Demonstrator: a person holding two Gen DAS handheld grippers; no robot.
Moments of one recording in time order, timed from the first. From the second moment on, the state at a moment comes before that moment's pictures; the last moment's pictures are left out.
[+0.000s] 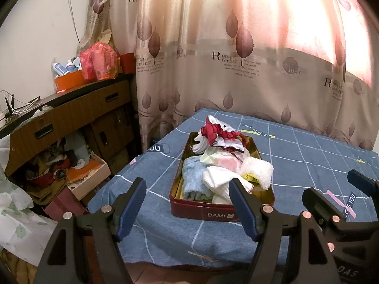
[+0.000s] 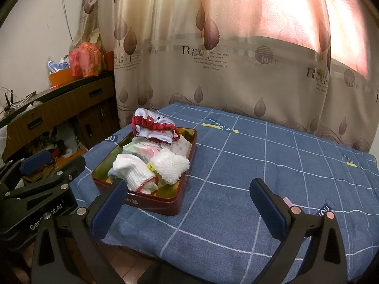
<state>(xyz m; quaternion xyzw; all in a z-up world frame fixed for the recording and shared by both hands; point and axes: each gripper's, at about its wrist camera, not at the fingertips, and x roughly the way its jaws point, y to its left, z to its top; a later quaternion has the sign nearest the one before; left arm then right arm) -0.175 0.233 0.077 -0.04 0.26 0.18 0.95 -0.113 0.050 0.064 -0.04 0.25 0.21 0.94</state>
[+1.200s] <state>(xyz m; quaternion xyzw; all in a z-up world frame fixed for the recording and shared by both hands) -0.170 0.237 0.068 -0.04 0.28 0.18 0.94 -0.114 0.049 0.063 -0.05 0.25 0.21 0.94</state>
